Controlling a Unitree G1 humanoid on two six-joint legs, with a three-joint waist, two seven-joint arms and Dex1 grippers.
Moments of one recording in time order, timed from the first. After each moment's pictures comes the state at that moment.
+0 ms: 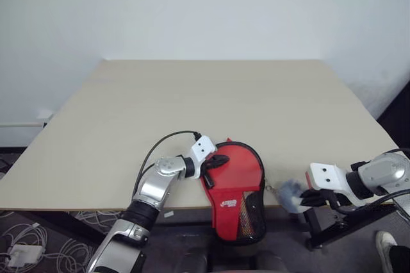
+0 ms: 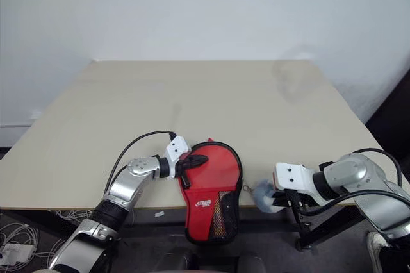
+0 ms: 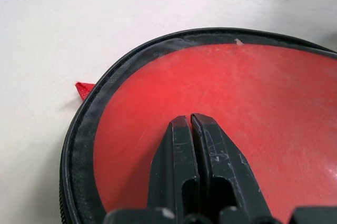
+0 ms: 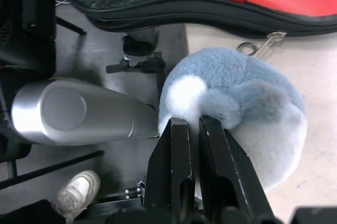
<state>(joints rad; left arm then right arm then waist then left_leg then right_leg) -0.40 0.29 -0.29 0.36 -0.11 0.13 -0.85 -0.10 -1.12 0.17 -0.44 0.20 0.50 1.31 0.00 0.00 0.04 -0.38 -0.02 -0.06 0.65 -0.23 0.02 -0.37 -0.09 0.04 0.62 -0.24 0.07</state>
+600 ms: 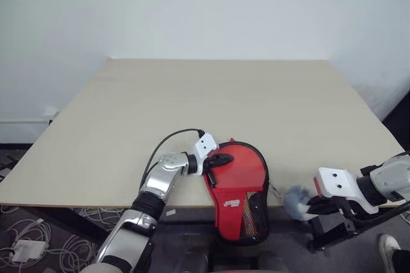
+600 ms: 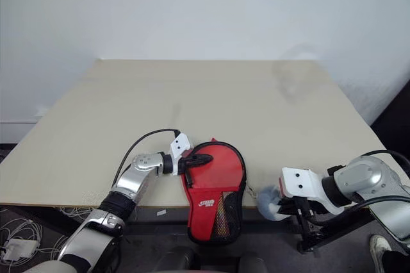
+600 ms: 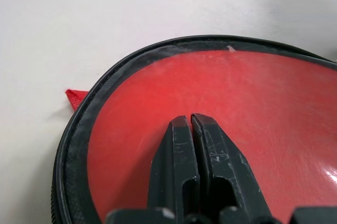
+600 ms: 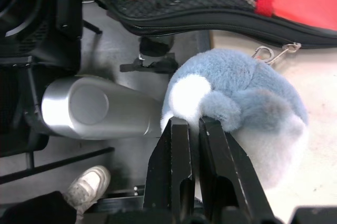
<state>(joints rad) -0.51 0.24 -0.26 0.58 -0.11 0.02 -0.97 0.01 -1.21 0.06 -0.52 0.30 0.50 1.34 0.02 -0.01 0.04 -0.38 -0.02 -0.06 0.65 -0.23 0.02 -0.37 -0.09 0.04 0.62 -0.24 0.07</state>
